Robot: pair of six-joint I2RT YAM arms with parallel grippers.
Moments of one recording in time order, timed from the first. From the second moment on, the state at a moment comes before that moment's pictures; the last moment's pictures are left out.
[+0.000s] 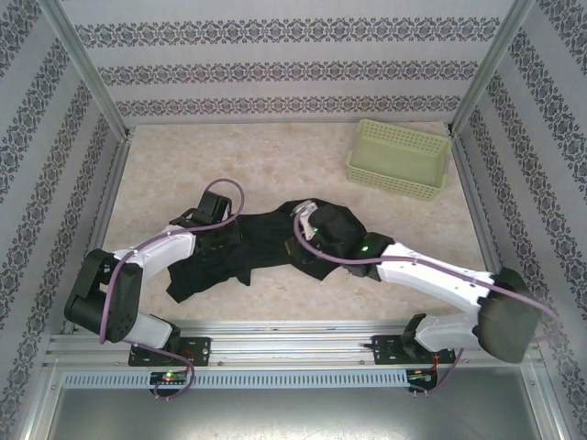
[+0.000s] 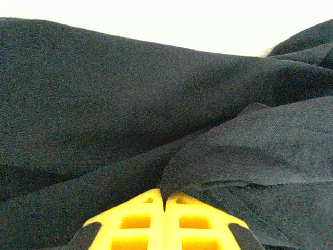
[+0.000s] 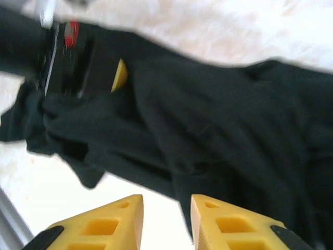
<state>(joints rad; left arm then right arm) -0.35 1.45 0.76 -0.31 0.11 -0.56 0.90 1.31 0.85 -0.28 -0.01 0.35</state>
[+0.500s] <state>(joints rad) -0.35 1.43 0.76 -0.31 0.16 -0.56 0.95 1.61 0.98 -0.26 0.21 0.35</state>
